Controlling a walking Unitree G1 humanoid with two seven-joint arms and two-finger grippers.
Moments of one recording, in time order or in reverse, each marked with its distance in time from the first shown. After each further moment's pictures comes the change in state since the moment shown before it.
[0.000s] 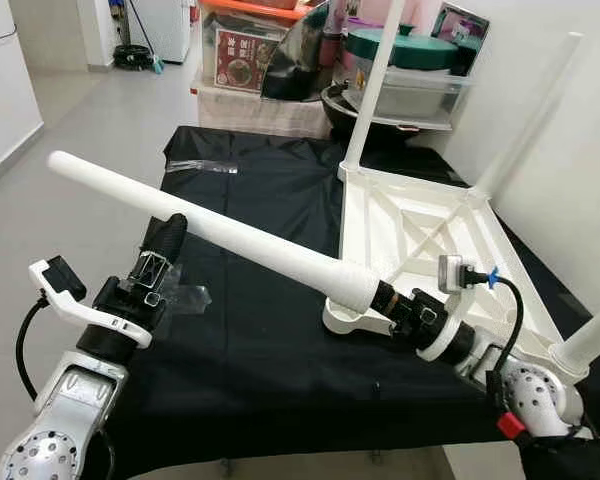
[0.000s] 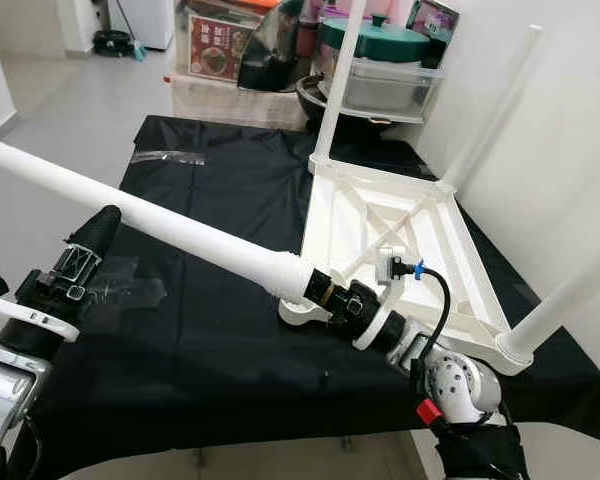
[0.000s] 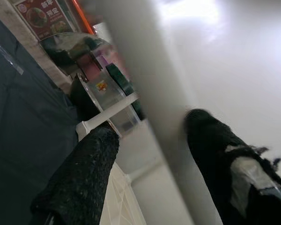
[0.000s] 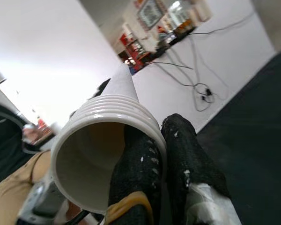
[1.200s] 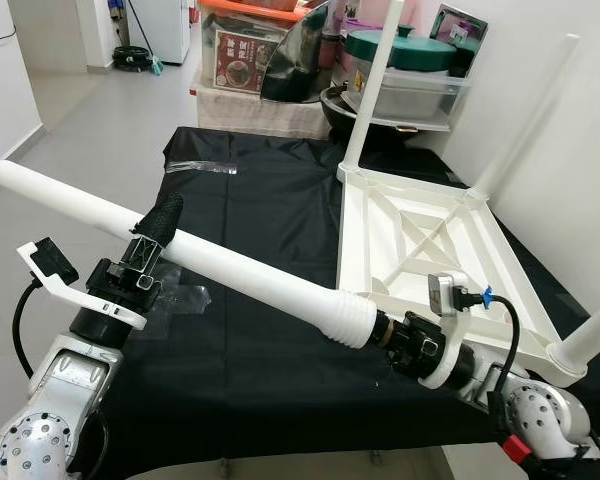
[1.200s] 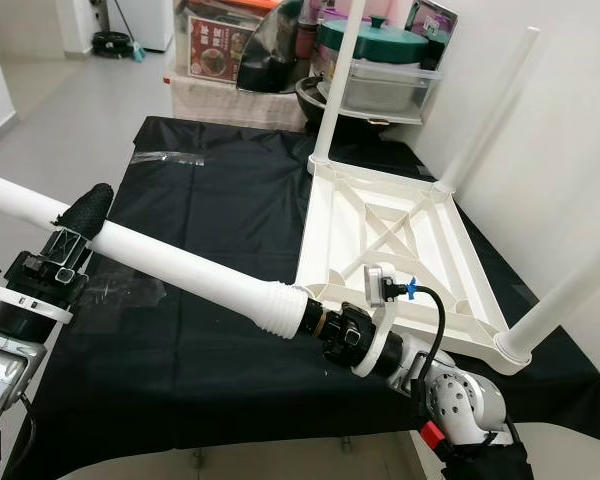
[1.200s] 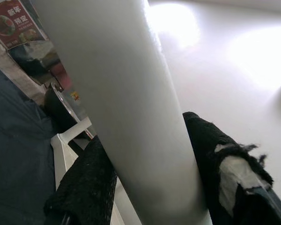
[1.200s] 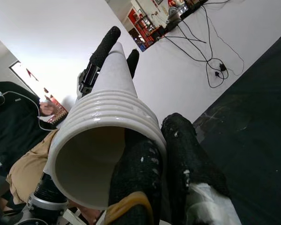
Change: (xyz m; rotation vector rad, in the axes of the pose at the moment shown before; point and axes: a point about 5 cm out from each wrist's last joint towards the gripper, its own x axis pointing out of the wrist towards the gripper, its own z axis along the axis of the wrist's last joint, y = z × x) left arm 0.011 -0.004 0.014 0.007 -0.030 -0.070; right arm -0.009 0.004 -0.020 0.038 0.108 0.029
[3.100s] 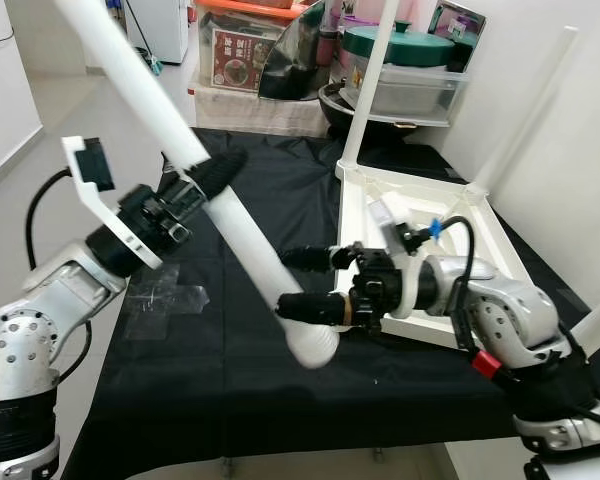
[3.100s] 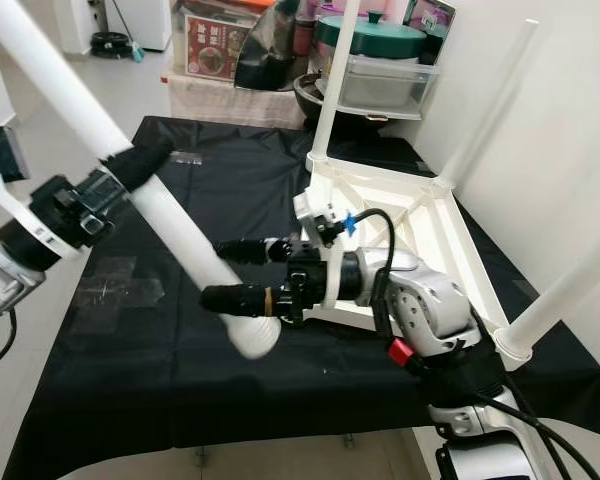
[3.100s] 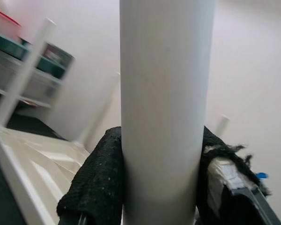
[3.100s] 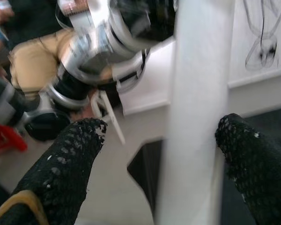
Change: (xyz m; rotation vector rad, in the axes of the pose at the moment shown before) left arm 0.063 -0.052 0.000 0.219 0.391 -0.447; right arm 0.086 0.032 0.044 -0.418 0.414 0.246
